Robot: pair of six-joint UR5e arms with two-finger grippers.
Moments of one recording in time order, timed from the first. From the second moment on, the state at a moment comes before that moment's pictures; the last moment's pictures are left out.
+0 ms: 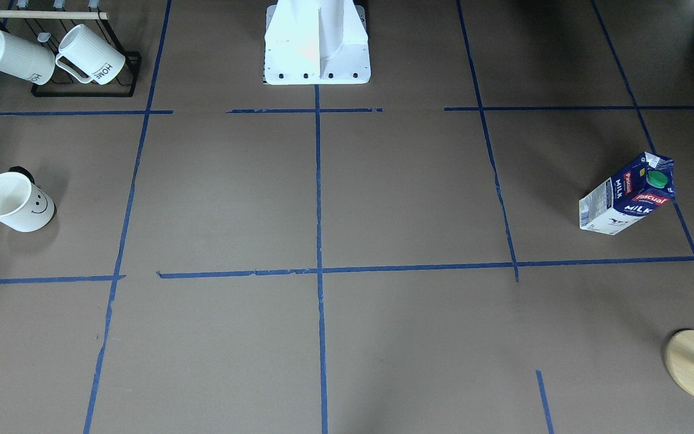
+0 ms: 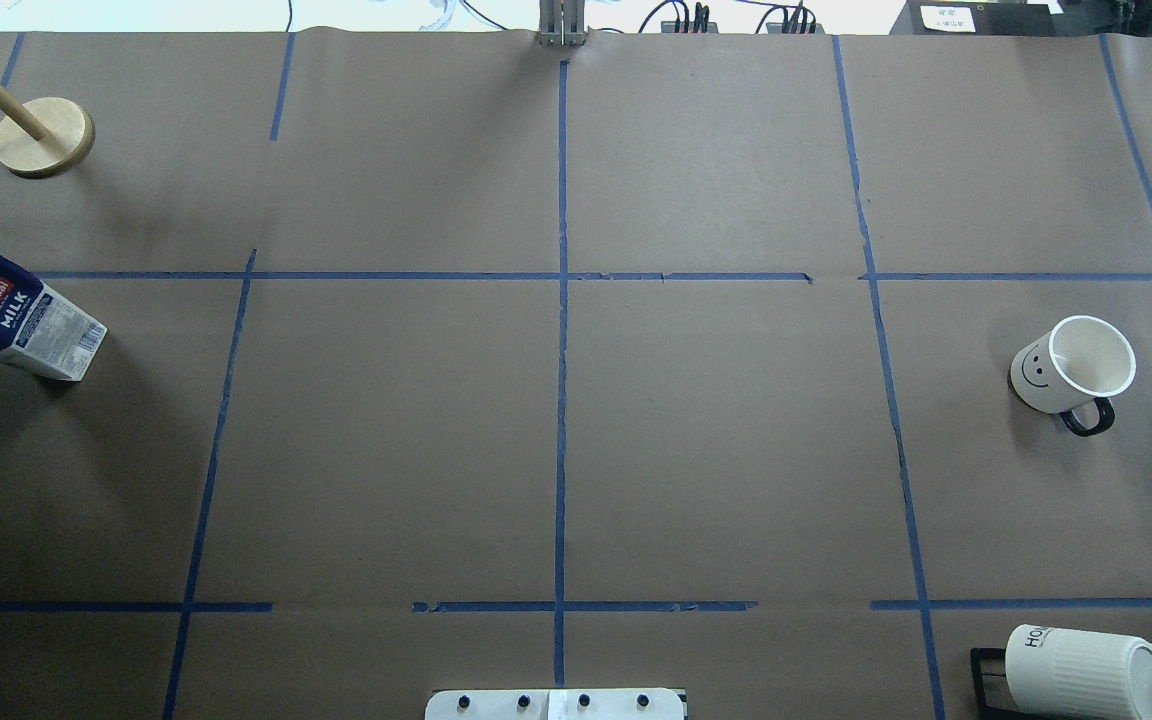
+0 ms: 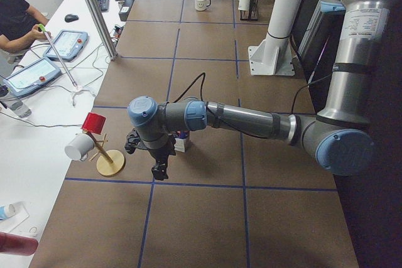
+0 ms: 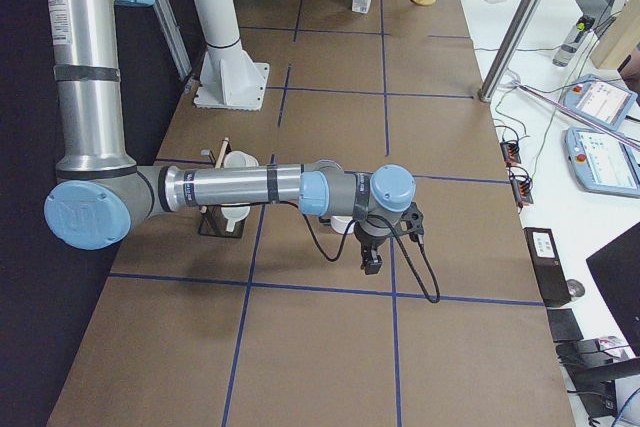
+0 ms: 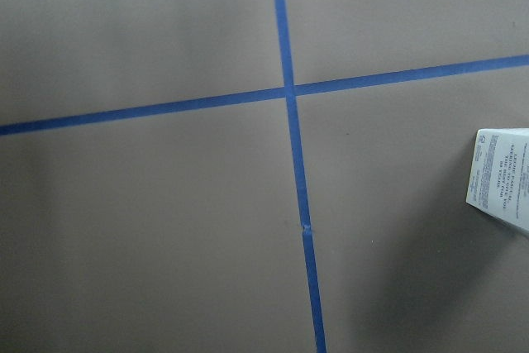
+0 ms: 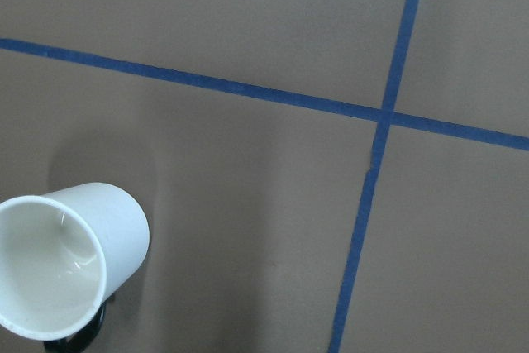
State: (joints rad) left arm -1.53 -1.67 -1.62 -1.33 -2.30 0.21; right arm 1.46 -1.55 1.62 -1.64 2.42 -0.10
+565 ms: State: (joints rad) left arm -1.53 -1.67 -1.63 -1.36 -2.33 0.21; right arm 1.25 -1.59 1.59 -1.20 2.40 0.40
